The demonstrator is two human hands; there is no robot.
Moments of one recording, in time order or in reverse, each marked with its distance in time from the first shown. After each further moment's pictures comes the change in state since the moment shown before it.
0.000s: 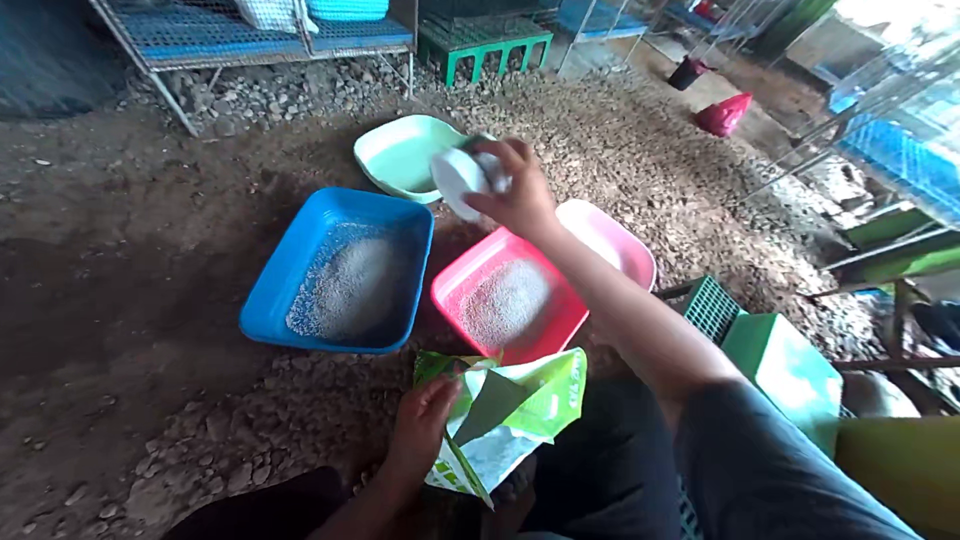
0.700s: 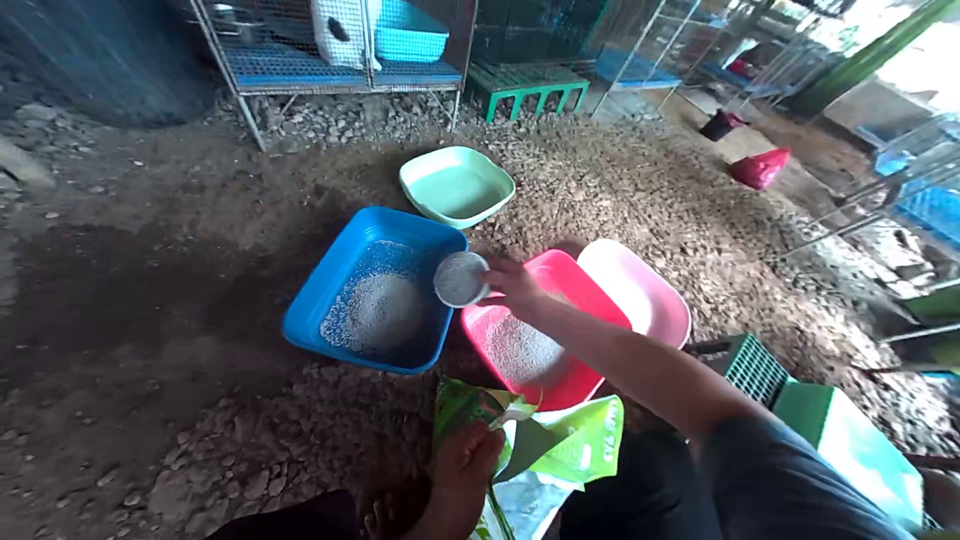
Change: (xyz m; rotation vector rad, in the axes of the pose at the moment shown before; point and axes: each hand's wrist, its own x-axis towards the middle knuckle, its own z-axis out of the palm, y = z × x) left_hand -0.015 -0.001 -0.003 -0.040 0.012 -0.059; right_hand -0.028 0.025 0.113 0.725 -0.285 0.714
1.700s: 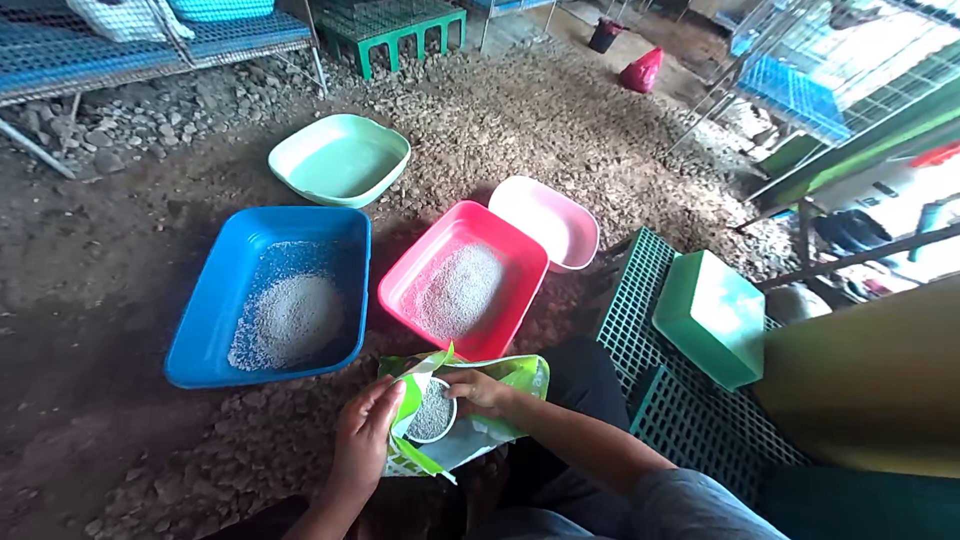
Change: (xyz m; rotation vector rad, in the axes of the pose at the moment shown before) left_hand 0.018 -0.007 0.018 0.069 -0.059 0.263; right_hand -0.162 0.229 -0.061 0.433 -0.364 0.306
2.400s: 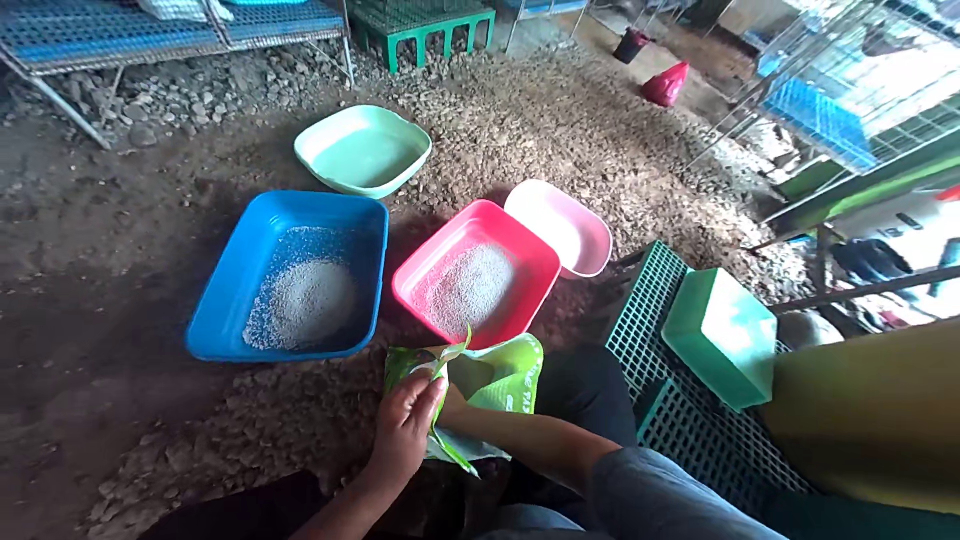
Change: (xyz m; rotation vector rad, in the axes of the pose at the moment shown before) left_hand -0.009 0.004 0.019 0.112 -0.026 0.160; right_hand 0.058 0.035 0.060 -1.269 0.197 0.123
